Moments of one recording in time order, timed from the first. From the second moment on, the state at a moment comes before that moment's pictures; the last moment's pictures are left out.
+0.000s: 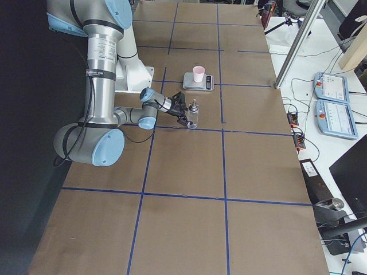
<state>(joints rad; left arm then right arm) -1.50 -1.51 -1.63 -1.90 -2.33 0.12 0.24 -1.71 1.85 -0.66 0.91 1.19</state>
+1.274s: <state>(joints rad) -1.50 -1.51 -1.63 -1.90 -2.33 0.12 0.27 -1.70 1.85 -0.66 0.87 1.15</state>
